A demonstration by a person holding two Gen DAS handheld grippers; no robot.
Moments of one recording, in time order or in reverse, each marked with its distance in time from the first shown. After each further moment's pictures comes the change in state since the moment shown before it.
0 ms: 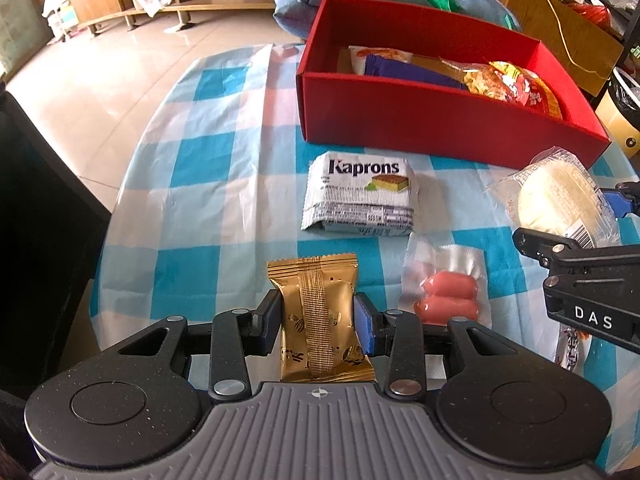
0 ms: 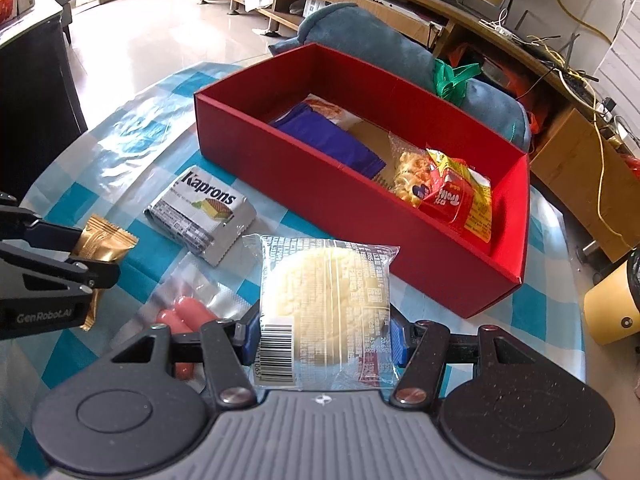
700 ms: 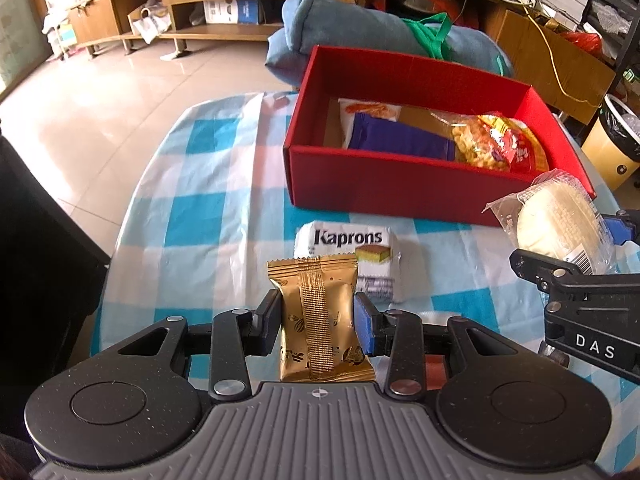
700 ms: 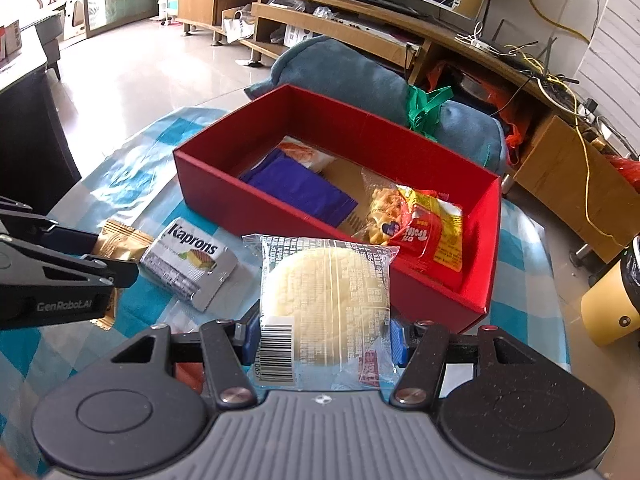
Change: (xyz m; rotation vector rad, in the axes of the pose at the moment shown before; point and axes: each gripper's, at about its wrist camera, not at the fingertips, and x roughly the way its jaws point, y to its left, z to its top) left arm -0.013 -0.005 0.031 -0.006 -0.080 -0.024; right arm -0.019 -0.022 0.016 0.071 -0.075 -0.007
